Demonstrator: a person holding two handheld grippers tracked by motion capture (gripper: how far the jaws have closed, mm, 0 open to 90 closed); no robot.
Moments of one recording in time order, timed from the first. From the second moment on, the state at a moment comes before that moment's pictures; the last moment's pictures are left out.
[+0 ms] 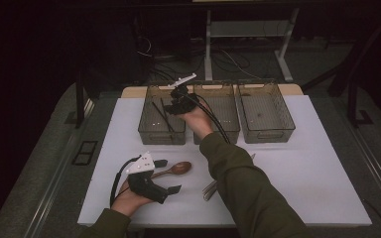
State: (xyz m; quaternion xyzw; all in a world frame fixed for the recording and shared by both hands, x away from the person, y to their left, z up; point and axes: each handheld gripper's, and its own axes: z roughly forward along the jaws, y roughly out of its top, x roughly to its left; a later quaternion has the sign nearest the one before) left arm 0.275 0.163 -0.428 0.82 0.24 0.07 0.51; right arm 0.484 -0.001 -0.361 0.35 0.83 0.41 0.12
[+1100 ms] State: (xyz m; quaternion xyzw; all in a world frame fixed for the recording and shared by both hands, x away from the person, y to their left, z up) left arm 0.275 0.165 -0.430 0.82 0.25 0.07 0.51; right arm 0.410 -0.129 -0.344 0.30 0.81 0.49 0.09
